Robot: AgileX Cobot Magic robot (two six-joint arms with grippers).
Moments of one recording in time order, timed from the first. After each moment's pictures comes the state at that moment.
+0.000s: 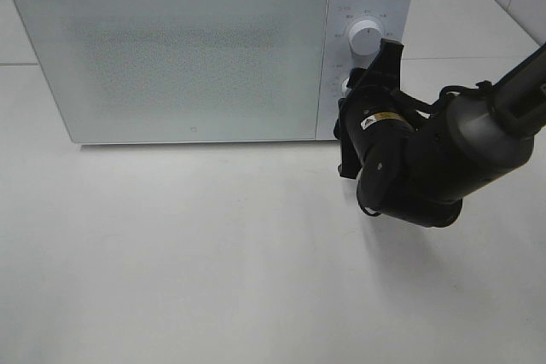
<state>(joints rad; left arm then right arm) -0.01 0.00 -0.52 -0.06 1.07 0.04 0.64 2.04 -0.80 0.89 -1.11 1.43</state>
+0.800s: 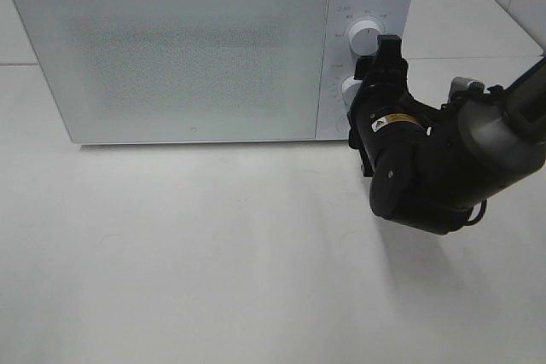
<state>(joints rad) -0.01 0.00 -0.52 -0.06 1.07 0.04 0.64 2.02 -0.75 0.87 -1.19 1.24</state>
